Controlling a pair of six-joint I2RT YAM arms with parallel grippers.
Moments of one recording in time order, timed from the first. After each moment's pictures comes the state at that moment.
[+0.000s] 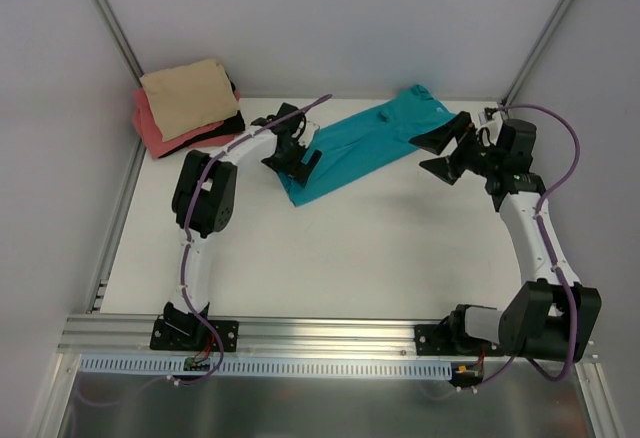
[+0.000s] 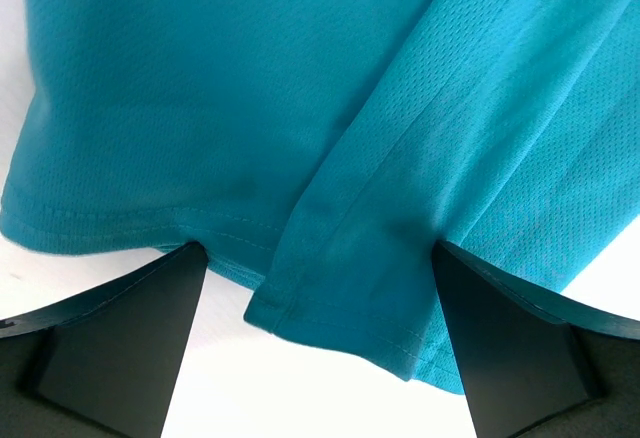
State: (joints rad) left arm -0.42 2.23 1.75 -0.70 0.09 0.11; right arm -0.08 1.25 1.02 -0.25 -0.79 0.88
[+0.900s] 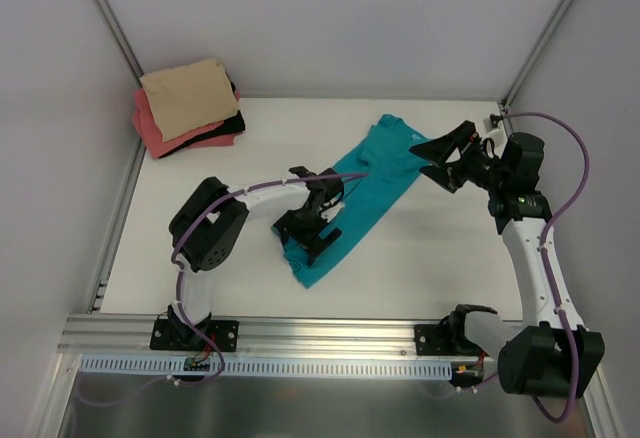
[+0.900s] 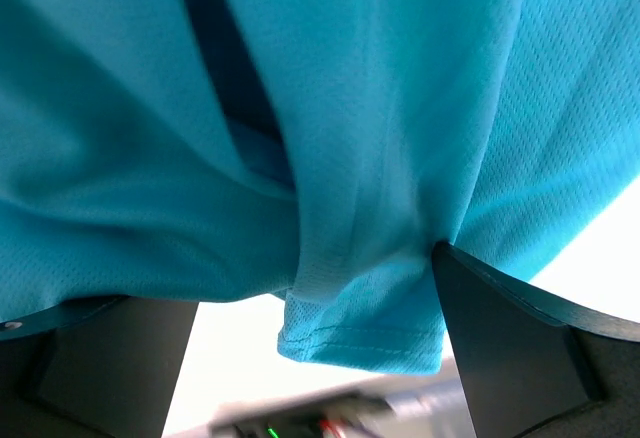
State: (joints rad) left arm -0.78 1.98 1.36 -0.94 0.05 -0.06; right arm -0.06 1.07 0.95 -0.24 -0.78 0.90
